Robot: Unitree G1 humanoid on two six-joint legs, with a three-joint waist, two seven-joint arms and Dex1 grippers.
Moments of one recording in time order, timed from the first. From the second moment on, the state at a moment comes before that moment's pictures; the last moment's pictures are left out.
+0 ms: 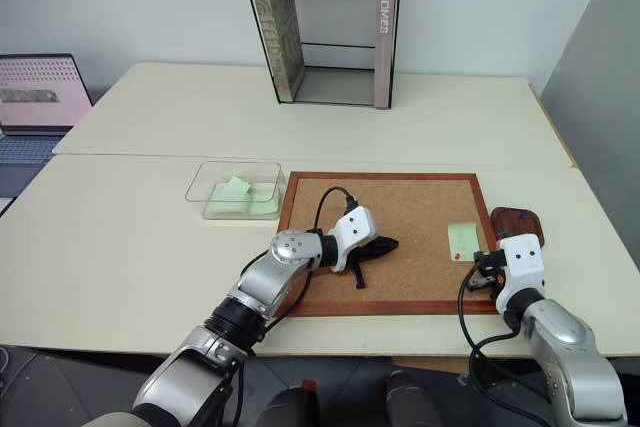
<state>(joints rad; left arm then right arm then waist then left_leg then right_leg) -0.59 0.18 -0.39 0.37 0.01 0.14 -0.83 0.11 -0.43 -0.22 -0.48 0.30 0.66 0.33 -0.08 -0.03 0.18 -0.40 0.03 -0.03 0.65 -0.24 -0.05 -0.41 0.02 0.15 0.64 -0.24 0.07</state>
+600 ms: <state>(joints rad) -0.60 0.19 -0.39 0.37 0.02 0.13 -0.83 -0.01 -0.51 -0.33 -0.41 0.31 0.67 0.30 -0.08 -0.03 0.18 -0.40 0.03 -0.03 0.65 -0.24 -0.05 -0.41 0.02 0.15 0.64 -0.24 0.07</state>
